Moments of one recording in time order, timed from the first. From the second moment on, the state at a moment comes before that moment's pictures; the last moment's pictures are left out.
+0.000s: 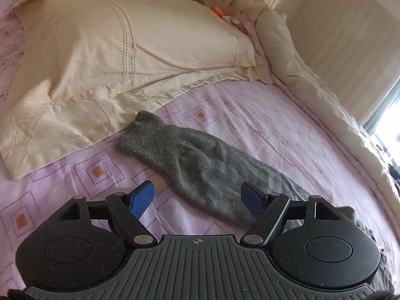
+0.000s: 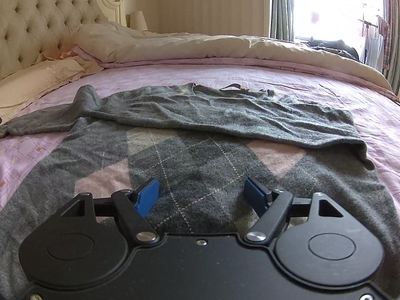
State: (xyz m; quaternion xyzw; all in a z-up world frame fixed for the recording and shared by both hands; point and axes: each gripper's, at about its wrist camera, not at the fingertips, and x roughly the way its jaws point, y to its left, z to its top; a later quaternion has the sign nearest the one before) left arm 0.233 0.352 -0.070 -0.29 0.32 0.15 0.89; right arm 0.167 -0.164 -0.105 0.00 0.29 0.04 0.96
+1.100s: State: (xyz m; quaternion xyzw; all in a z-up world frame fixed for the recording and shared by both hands) left arm 0.290 0.161 0.172 -0.12 0.18 -0.08 0.97; right arm 0.147 -0.211 -0.054 0.09 0.29 0.09 0.95
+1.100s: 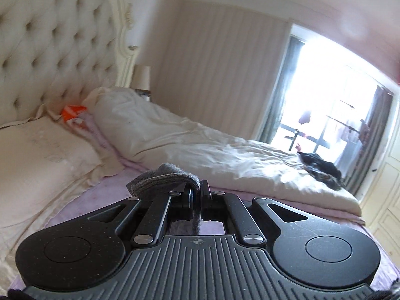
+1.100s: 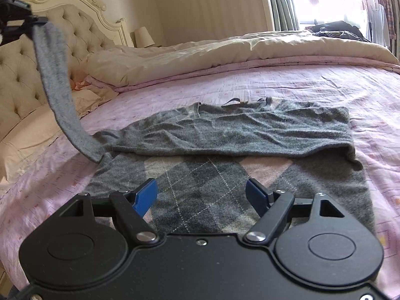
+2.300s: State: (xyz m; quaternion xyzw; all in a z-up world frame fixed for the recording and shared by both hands) left arm 0.254 -0.066 -0.005 0.01 0.26 -0.21 0.94; right arm 0.143 -0.308 -0.042 0.13 0.29 0.04 0.95
